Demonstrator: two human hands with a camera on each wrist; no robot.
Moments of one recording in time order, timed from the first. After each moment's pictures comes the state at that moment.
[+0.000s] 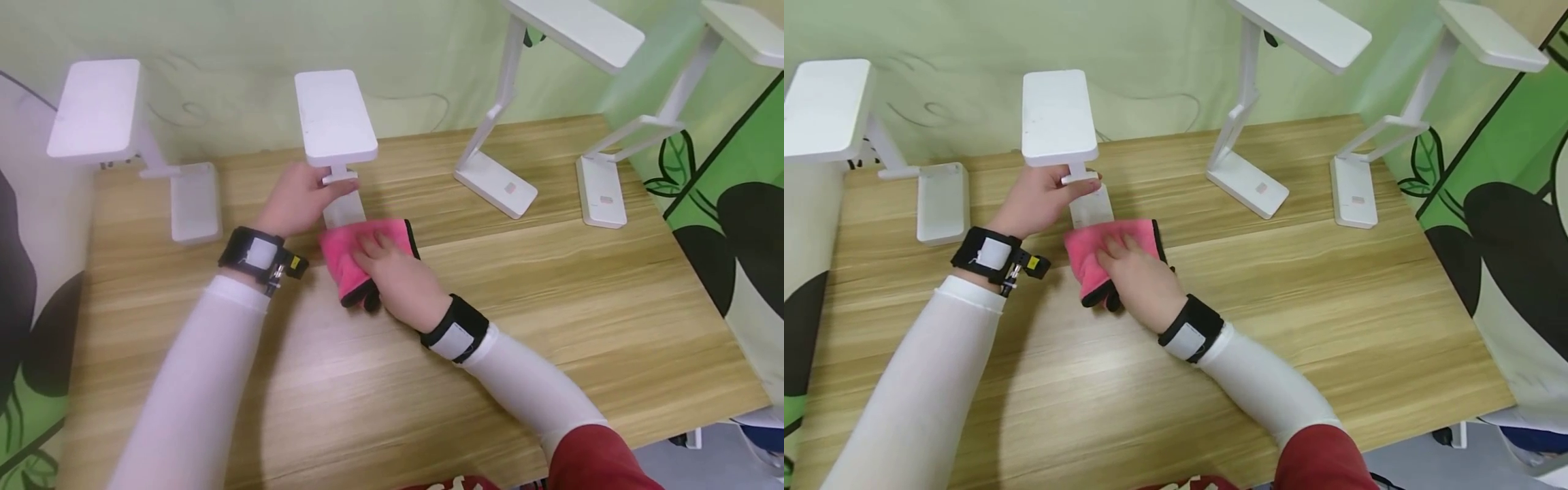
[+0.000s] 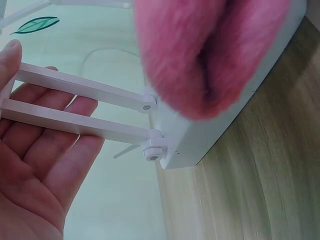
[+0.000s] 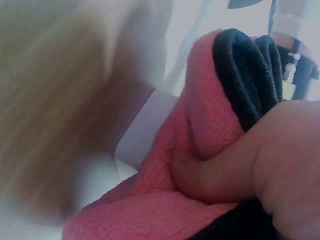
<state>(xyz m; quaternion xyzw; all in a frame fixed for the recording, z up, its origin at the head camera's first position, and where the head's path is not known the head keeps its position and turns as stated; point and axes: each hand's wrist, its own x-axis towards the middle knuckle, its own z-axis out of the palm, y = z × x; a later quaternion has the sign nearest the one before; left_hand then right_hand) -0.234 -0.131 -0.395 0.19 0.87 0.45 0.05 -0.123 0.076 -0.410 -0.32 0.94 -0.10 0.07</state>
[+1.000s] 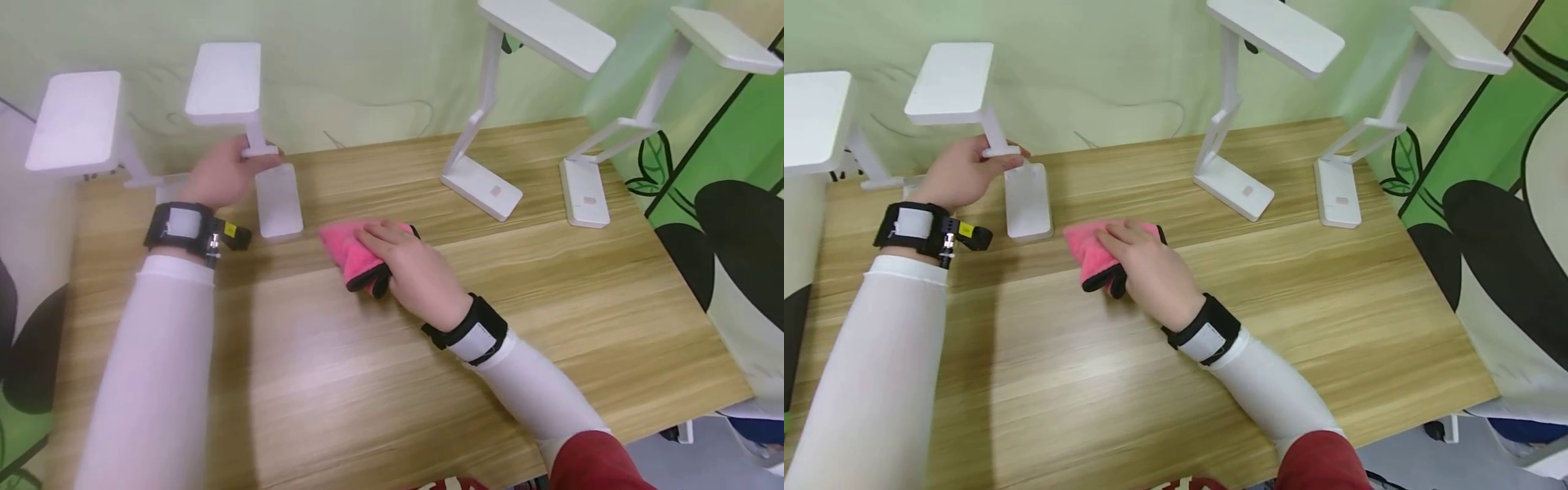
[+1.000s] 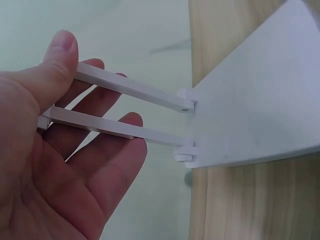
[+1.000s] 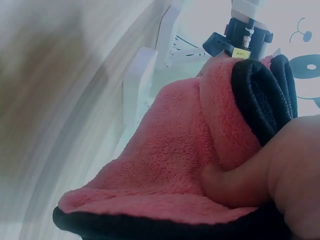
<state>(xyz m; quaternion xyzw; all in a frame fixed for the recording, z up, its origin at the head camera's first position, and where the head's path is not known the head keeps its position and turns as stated) -0.279 -0.210 -0.374 0.05 0.91 0.37 0.16 -0.124 0.104 -0.373 -0.25 0.95 -0.20 0.05</state>
